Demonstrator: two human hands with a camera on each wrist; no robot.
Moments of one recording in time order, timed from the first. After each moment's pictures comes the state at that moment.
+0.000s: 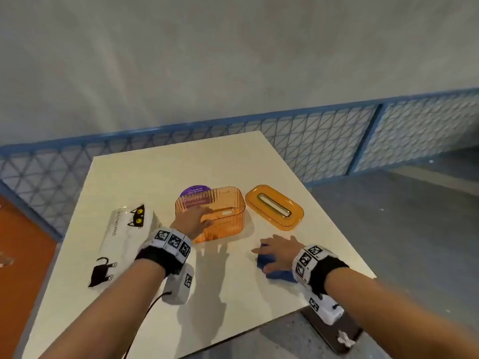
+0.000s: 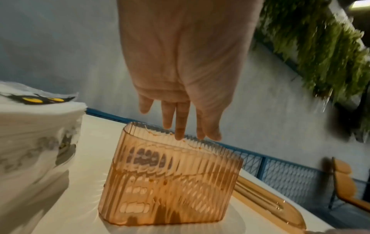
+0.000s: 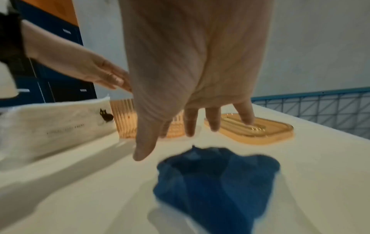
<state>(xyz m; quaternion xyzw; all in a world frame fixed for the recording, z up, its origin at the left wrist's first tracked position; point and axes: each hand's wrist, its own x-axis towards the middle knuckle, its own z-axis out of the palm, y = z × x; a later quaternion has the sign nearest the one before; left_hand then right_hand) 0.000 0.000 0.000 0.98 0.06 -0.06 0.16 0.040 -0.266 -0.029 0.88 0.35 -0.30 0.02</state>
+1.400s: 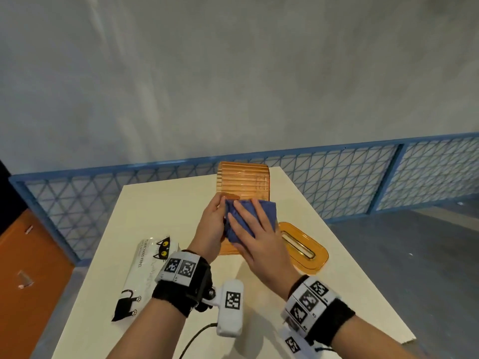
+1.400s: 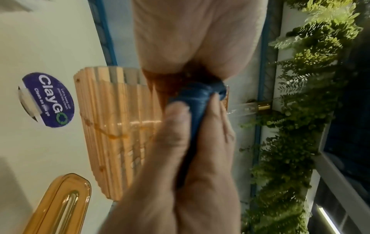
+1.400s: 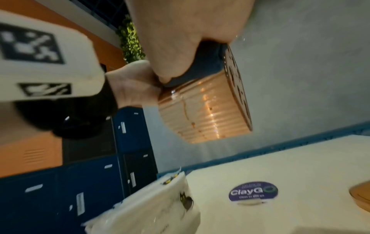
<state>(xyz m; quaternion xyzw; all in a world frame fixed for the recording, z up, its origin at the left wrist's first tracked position) -0.021 -0.036 0.118 0.61 0.08 0.15 0.77 0.007 -0.162 0.071 0.84 0.43 0.28 -0.14</state>
